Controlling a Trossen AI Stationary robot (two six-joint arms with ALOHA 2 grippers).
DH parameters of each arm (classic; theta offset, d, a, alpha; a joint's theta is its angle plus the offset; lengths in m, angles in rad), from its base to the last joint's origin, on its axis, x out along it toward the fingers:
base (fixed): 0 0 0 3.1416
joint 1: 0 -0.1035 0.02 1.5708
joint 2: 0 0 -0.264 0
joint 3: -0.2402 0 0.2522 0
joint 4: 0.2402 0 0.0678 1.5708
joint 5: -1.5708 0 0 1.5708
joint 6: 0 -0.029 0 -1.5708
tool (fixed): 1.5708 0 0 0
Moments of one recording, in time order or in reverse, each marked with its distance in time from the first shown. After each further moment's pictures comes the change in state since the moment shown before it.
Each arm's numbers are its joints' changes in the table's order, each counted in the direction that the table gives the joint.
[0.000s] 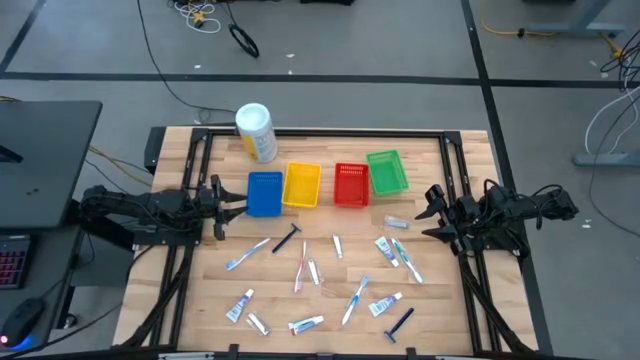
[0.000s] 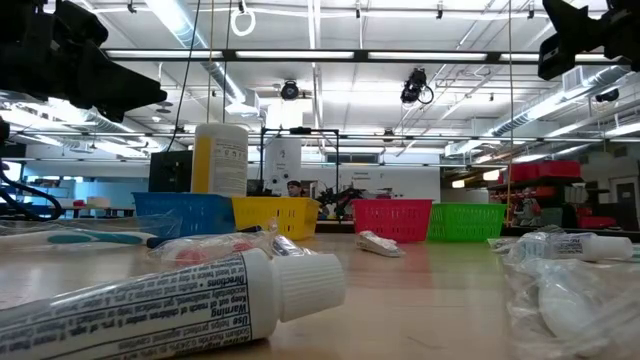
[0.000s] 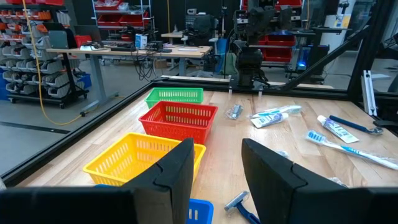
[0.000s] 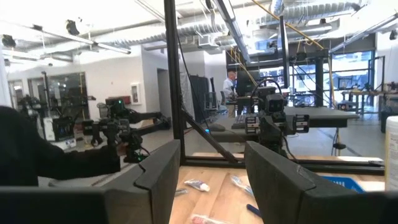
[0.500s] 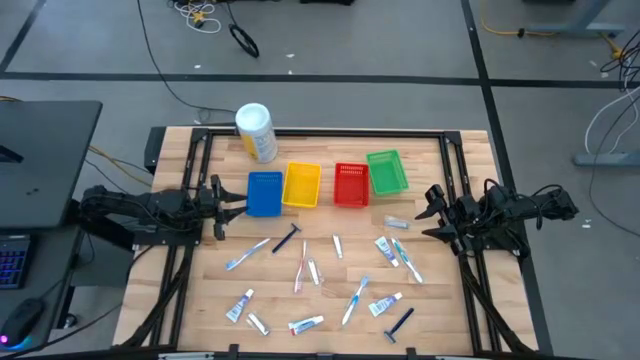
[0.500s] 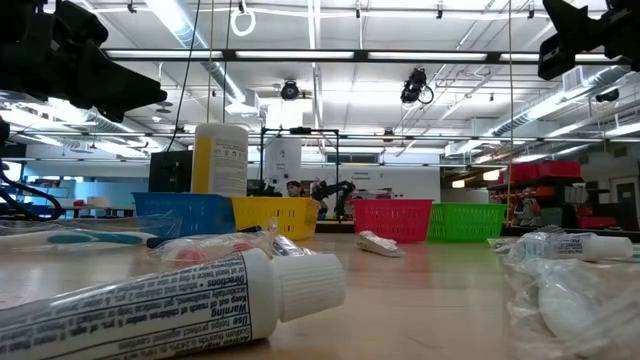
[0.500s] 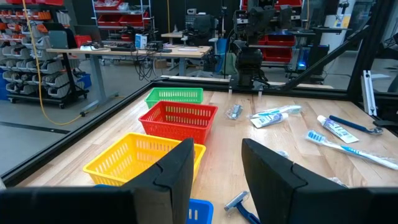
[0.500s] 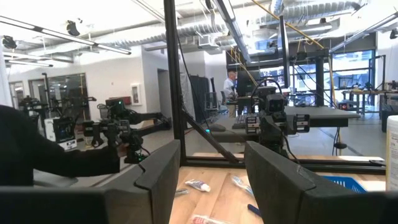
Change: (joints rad) left arm 0.001 0.000 0.000 0.000 0.000 0.000; right arm 0.000 0.000 0.000 -0.009 0.000 -0.022
